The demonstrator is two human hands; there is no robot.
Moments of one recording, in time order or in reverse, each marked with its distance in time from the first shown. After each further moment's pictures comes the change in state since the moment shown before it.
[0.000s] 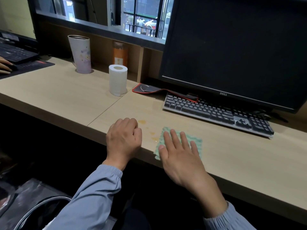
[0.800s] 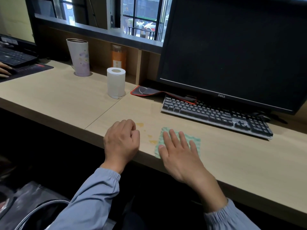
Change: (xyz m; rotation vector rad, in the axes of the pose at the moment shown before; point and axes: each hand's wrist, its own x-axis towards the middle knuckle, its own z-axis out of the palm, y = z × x) left_hand 0.002 0.003 -0.001 -0.026 -0.026 -0.034; right_hand 0.017 0.011 -0.003 0.013 -0.009 -0.012
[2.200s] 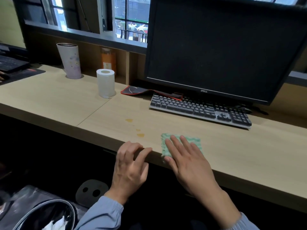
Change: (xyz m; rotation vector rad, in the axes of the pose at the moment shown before) left_hand -0.103 0.034 0.007 -0.100 0.104 0.427; right_hand -0.056 0.070 0.028 -0.273 0.305 -0.158
